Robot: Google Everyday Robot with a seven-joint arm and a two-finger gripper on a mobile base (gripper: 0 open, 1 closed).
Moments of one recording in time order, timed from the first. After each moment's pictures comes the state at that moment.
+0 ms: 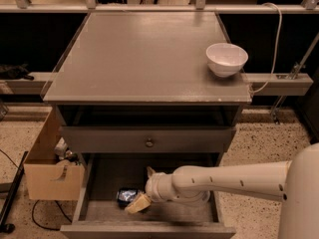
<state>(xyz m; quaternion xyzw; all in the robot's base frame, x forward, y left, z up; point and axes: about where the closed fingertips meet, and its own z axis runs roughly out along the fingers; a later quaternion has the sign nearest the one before) 0.503 0.081 0.436 -0.48 0.77 0.24 0.34</state>
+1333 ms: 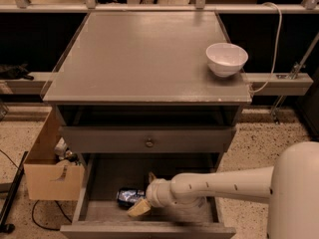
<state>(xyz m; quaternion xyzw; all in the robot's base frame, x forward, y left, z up) 0.506 0.079 0.387 -0.46 0.79 0.23 0.33</state>
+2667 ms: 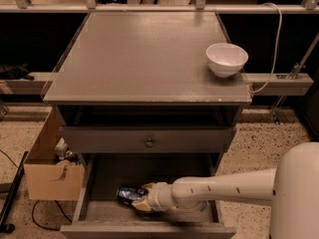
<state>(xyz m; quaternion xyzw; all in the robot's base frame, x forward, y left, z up) 0.492 0.070 0.382 -0.47 0.79 0.22 0.33</state>
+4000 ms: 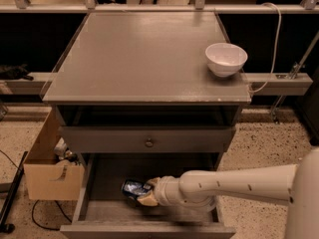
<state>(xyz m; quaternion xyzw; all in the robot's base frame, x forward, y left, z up) 0.496 0.047 0.417 -0.47 0.79 0.21 0.33</state>
